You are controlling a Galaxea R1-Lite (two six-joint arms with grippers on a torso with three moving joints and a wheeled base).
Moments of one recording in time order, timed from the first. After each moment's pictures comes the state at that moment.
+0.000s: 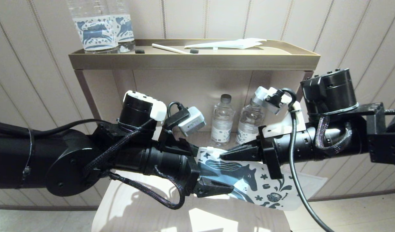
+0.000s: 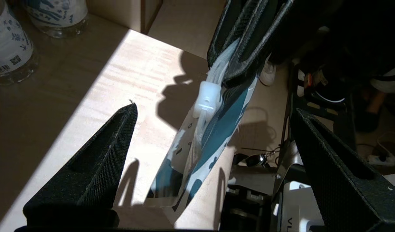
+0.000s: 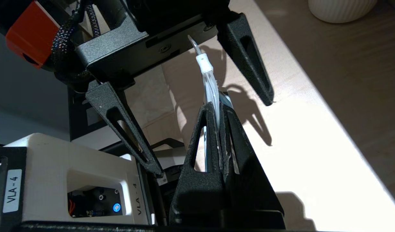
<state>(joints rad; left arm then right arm) -0.75 1.77 -1.04 -0.26 -0.63 0.13 0.52 1.58 -1.10 -0.03 0.72 -0.11</state>
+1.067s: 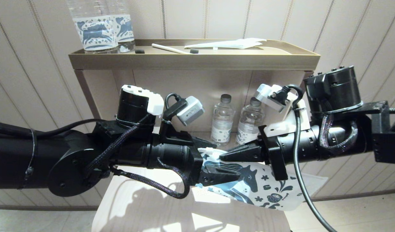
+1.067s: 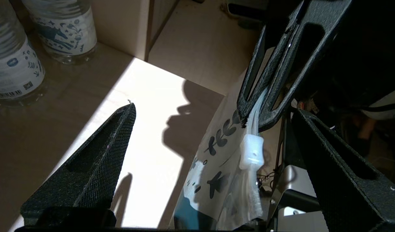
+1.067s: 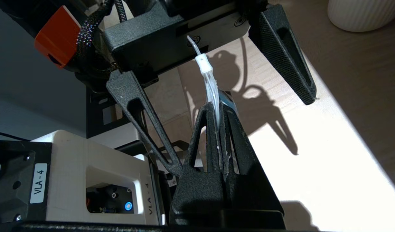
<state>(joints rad) -0.75 1.78 -1.04 -0.39 -0.64 0.02 0.53 1.57 -1.10 -0.02 0.78 -0.10</state>
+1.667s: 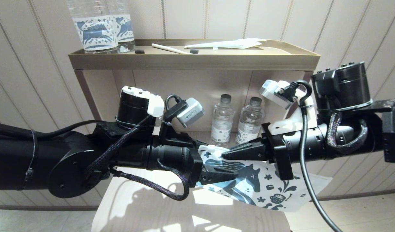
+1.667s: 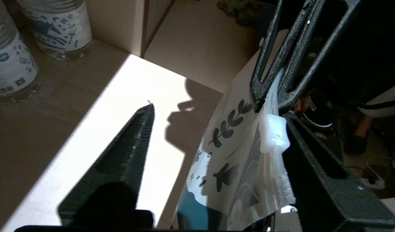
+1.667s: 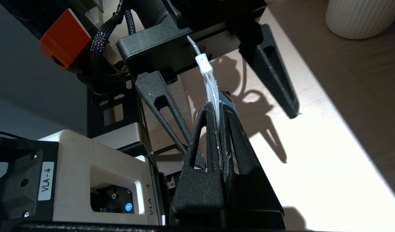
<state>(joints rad) -0.75 1.78 -1.03 -0.39 -0.64 0.02 0.53 1.55 -1.10 -0.02 0.78 -0.10</state>
